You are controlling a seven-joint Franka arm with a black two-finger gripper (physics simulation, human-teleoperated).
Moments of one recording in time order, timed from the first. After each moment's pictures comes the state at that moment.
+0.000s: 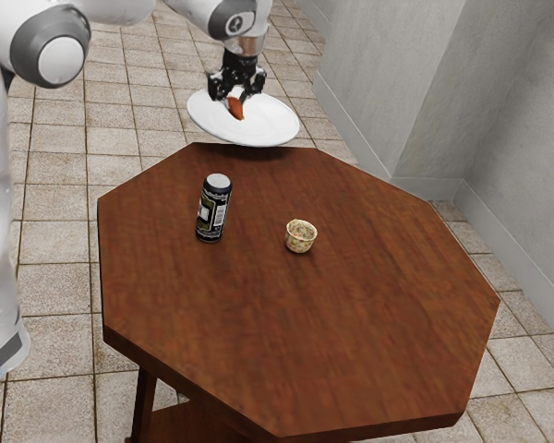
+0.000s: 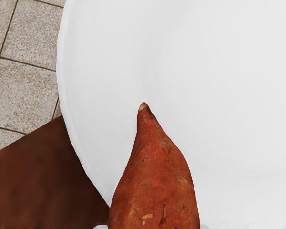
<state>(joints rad) -0.04 0.04 0.62 -1.78 0.08 1.95 -1.25</state>
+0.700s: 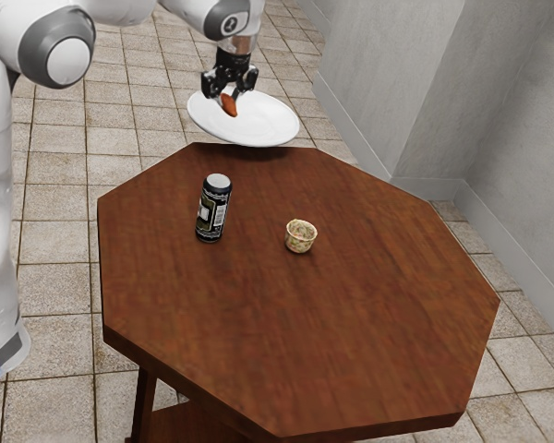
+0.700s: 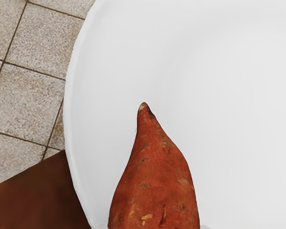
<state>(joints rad) 0.01 0.07 0.62 -1.78 0.07 1.98 -1.26</state>
